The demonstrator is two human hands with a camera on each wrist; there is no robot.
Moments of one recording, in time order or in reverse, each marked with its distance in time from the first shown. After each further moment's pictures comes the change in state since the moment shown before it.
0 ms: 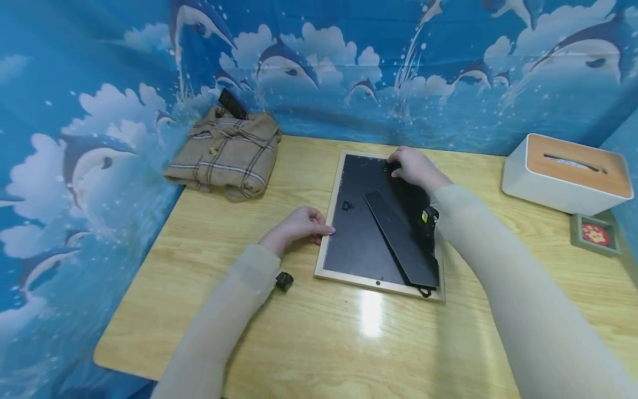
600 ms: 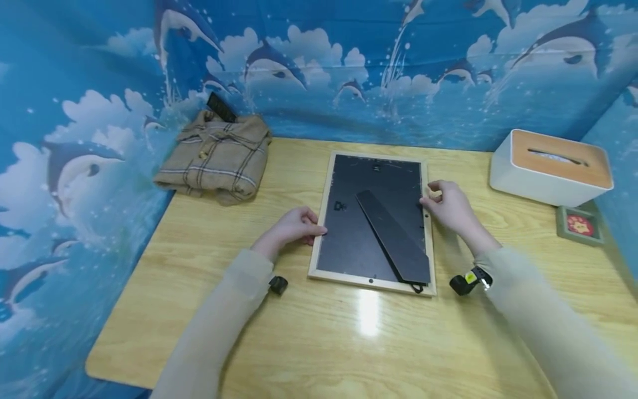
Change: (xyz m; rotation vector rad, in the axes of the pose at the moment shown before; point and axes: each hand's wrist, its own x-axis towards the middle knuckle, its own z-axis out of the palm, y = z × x) left_hand 0.001 -0.002 0.003 -0.062 0.015 0.017; right_hand -0.130 0.023 0.026 0.365 0.233 0.247
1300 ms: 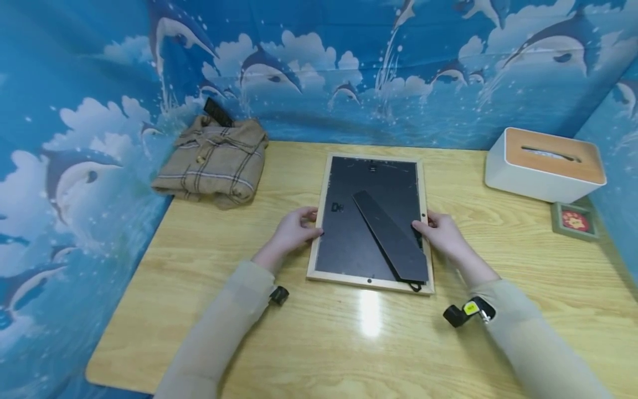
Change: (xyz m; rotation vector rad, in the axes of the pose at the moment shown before) left_hand -0.013 0.008 0.011 0.181 0.165 0.185; right_hand -0.048 -0.002 0.029 0.233 -0.066 0.084
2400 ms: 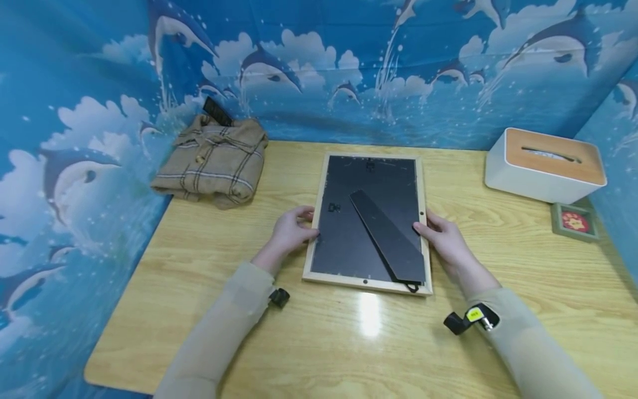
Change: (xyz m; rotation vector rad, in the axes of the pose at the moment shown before) left_hand -0.002 -0.002 0.002 -0.062 0.094 -0.066; right_hand -0.008 0.011 0.008 0.549 -0.032 0.137
